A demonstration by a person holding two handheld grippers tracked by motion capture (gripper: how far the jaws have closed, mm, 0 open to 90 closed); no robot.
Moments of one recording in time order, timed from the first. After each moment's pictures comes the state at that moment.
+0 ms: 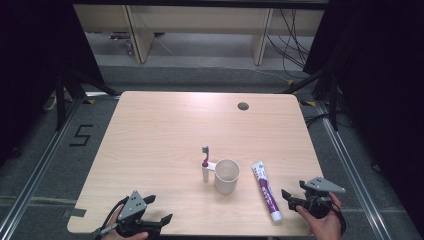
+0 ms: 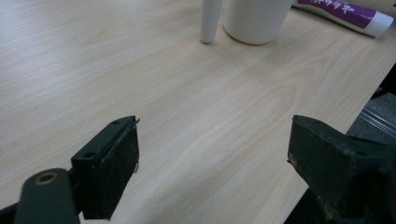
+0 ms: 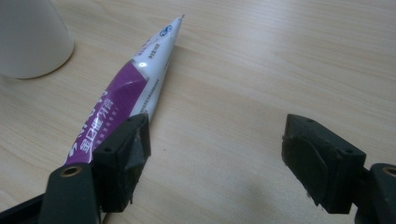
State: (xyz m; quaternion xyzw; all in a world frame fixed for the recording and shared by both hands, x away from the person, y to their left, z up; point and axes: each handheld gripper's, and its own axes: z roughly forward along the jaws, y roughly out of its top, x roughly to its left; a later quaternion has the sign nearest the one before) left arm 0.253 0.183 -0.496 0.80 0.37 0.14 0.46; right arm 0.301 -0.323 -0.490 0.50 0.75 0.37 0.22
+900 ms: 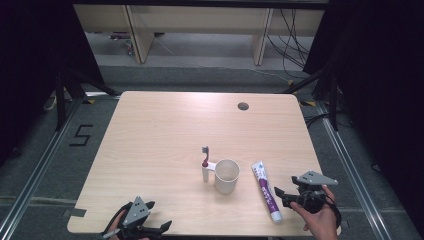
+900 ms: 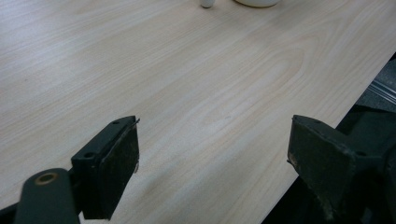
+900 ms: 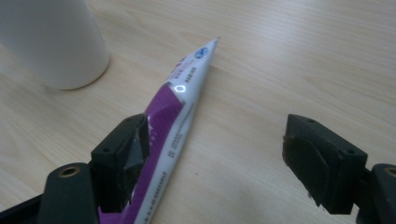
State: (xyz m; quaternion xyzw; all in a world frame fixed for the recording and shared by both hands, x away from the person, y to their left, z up) left arm 0.246 0.180 -0.506 0.82 0.37 0.14 0.42; right arm 0.311 -0.301 -0.471 0.47 0.78 0.37 0.19
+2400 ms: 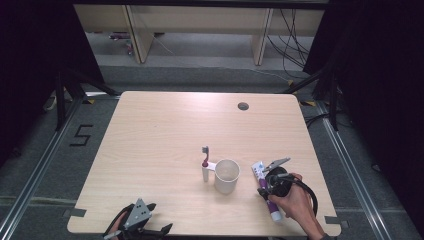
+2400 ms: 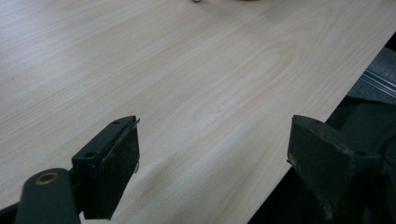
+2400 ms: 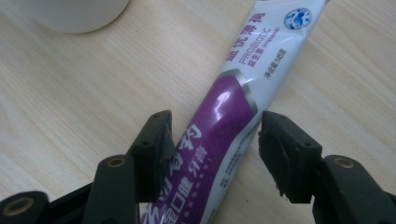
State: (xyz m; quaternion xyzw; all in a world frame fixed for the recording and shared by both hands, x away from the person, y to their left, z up) left arm 0.242 0.177 -0.507 0.83 0.36 0.14 0.41; right arm 0.358 -0.239 -0.474 0.43 0.88 0.18 0.10
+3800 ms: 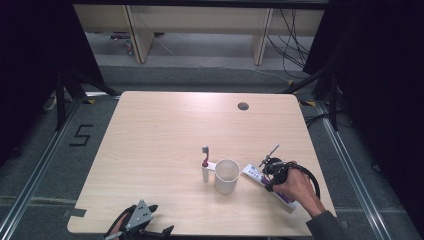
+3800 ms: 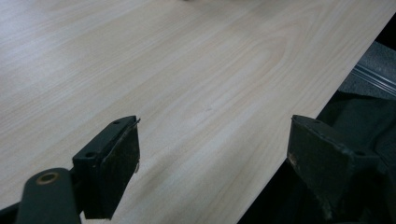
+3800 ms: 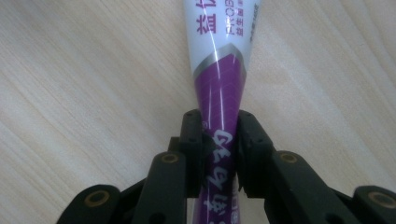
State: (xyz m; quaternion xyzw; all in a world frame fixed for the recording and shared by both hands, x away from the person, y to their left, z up) left arm 0.241 0.176 -0.508 0.84 0.34 0.13 0.41; right arm 0.396 -0.238 -0.468 0.36 0.93 0.07 0.03
